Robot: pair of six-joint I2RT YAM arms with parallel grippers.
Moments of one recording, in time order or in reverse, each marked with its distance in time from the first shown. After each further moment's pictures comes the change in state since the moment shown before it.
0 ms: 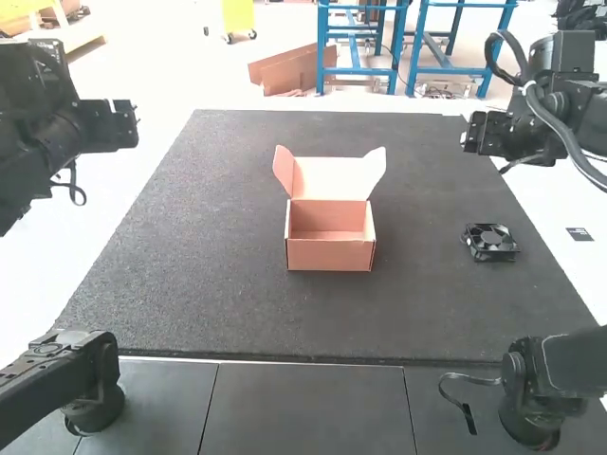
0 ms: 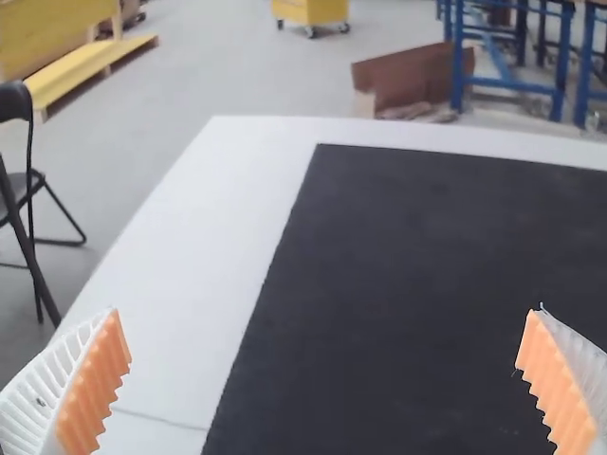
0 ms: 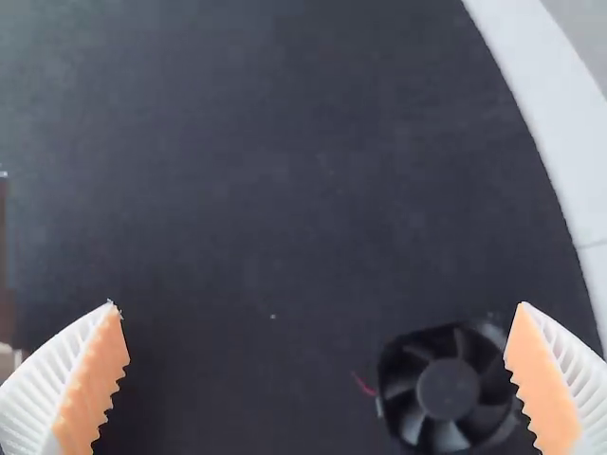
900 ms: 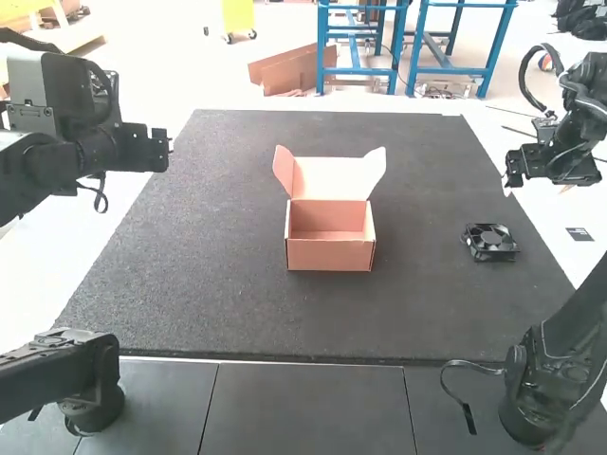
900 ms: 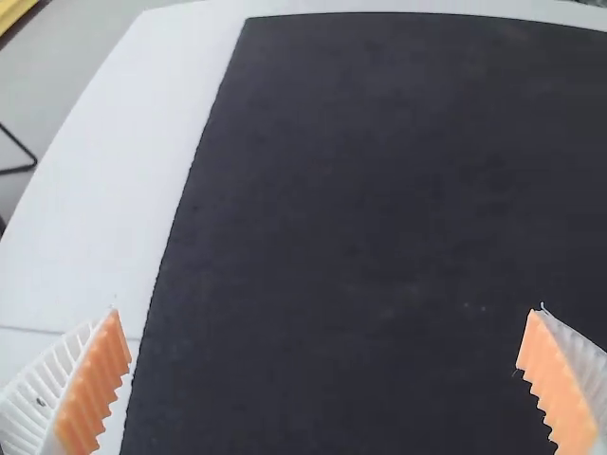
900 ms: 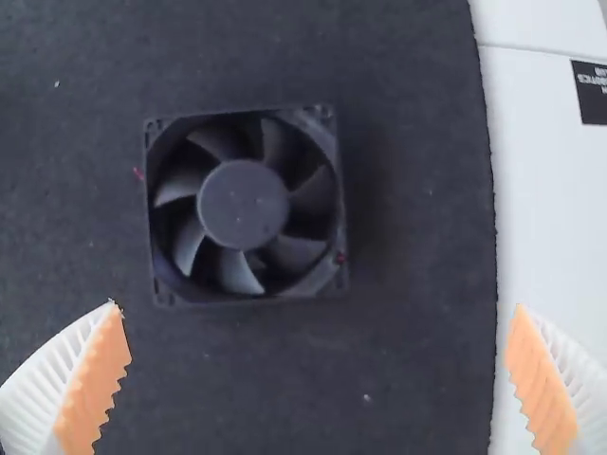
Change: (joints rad) left arm -0.093 0.151 0.003 -0.092 0.033 0.003; right arm -0.286 0.396 0.287 -0.402 -0.077 -0.396
